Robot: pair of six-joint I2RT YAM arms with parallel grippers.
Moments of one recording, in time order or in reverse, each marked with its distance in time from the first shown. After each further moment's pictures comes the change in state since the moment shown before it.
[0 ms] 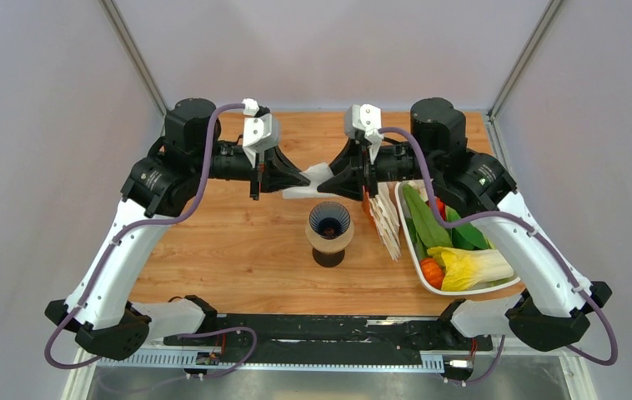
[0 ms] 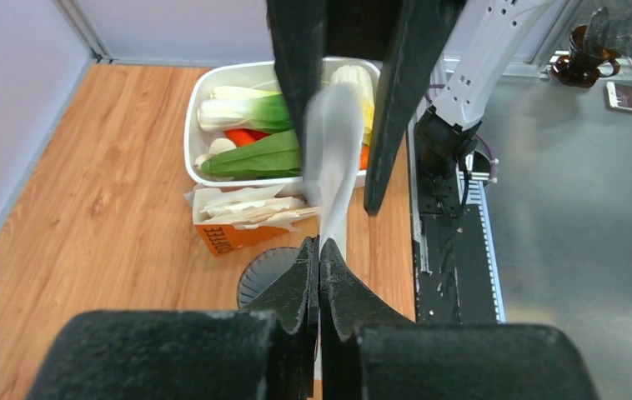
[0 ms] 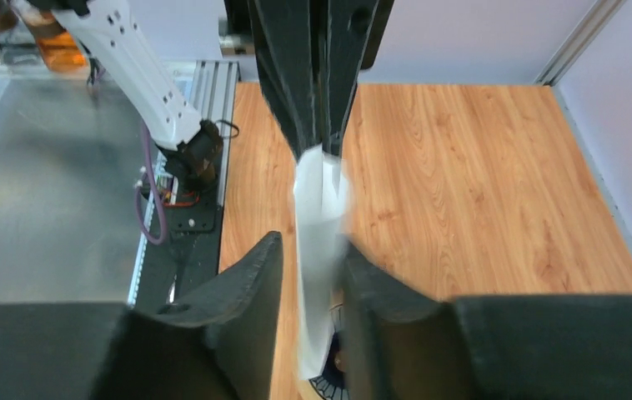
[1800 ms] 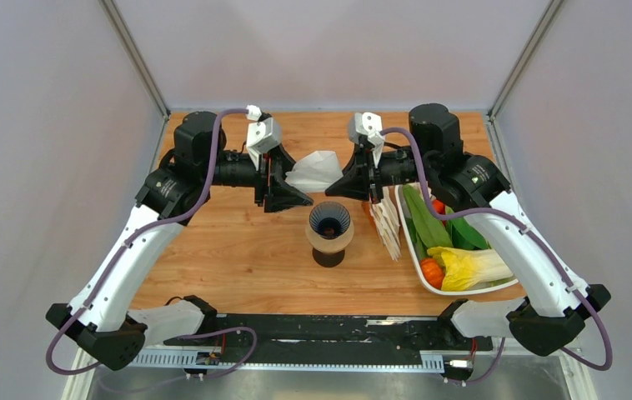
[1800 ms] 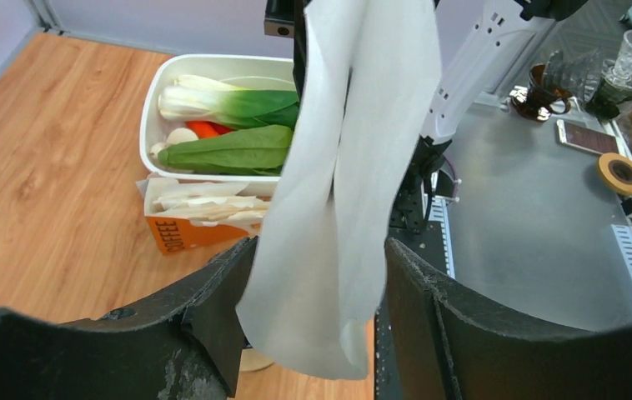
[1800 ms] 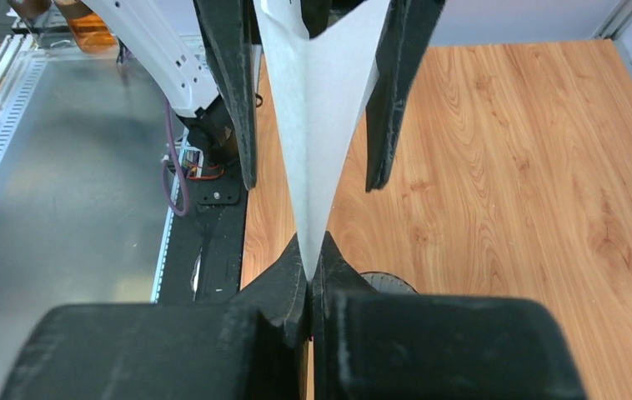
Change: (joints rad) left arm 0.028 -0.063 -0.219 0.188 0.044 -0.176; right arm -0.088 -0.024 -0.111 0.001 -0.118 0.000
